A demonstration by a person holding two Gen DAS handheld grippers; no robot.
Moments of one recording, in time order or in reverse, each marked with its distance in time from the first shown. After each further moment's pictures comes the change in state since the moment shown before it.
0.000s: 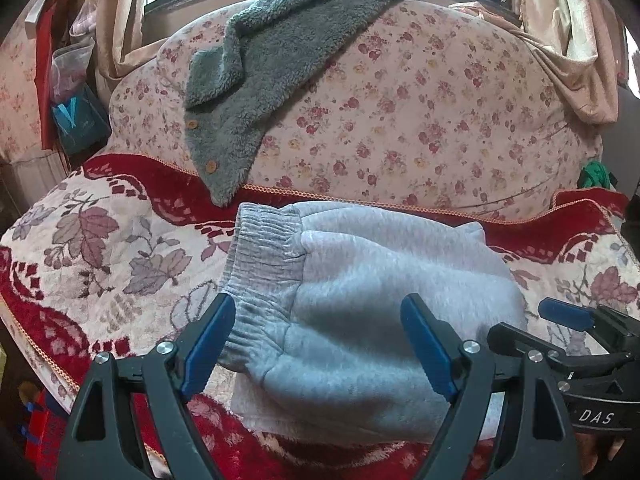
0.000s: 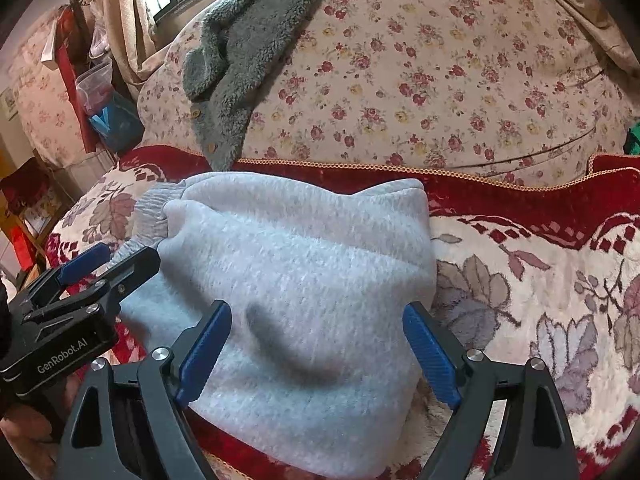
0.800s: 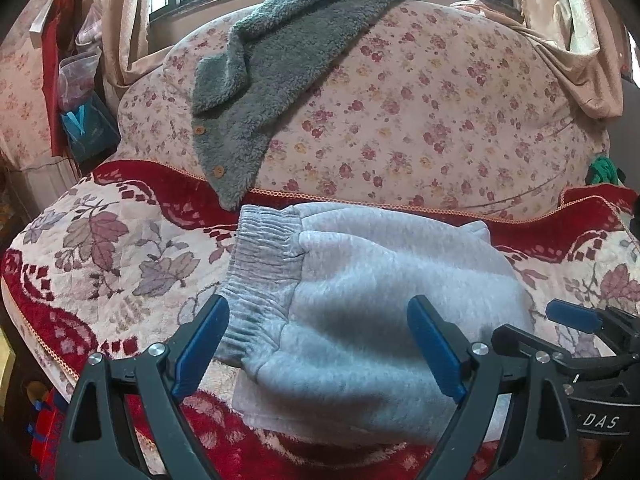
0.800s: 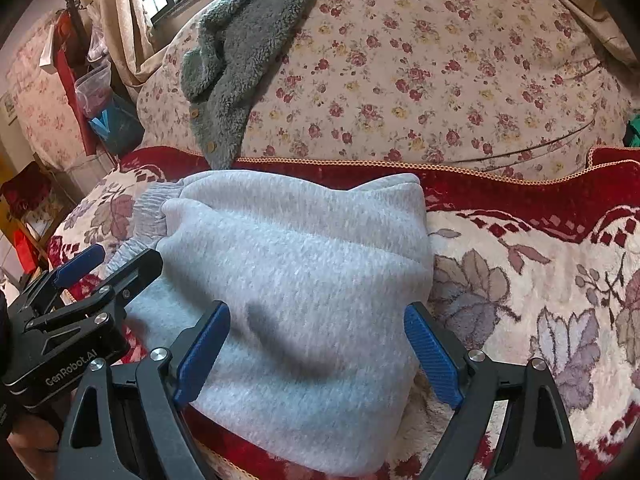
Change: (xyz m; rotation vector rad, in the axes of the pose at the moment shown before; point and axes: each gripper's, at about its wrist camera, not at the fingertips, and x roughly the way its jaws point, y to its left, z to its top) left arm -0.005 -0.007 -0.003 0.005 -0.014 0.042; right arm -0.002 -0.002 -0.004 0.015 0.003 -0.001
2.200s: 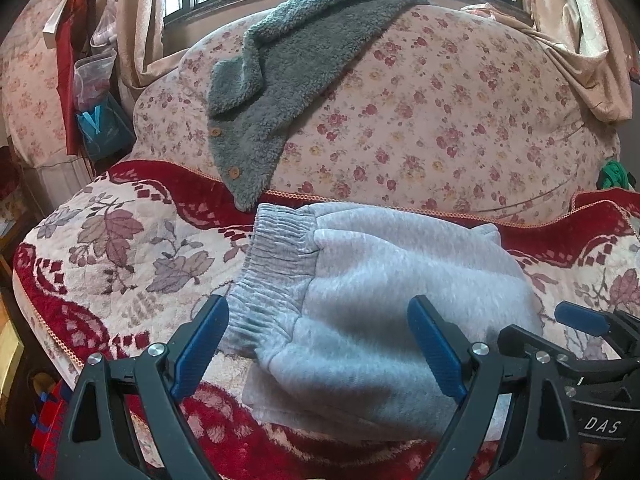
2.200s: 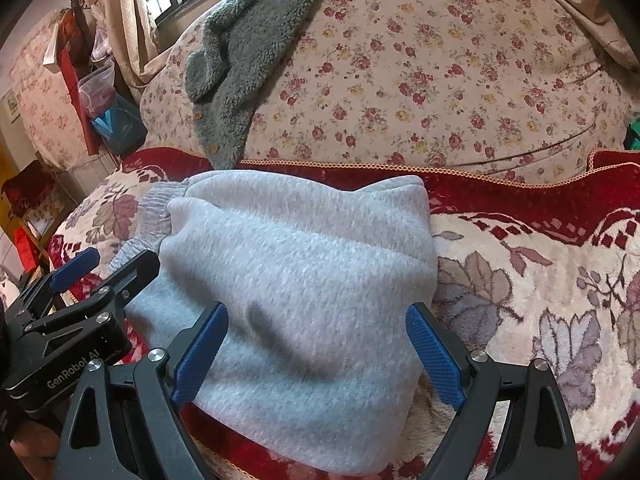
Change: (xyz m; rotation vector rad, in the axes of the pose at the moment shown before) left arm -0.007 0.002 -0.005 -0.012 -0.015 0.047; right arm -0.002 0.003 -0.002 -0.011 -0.013 -0.006
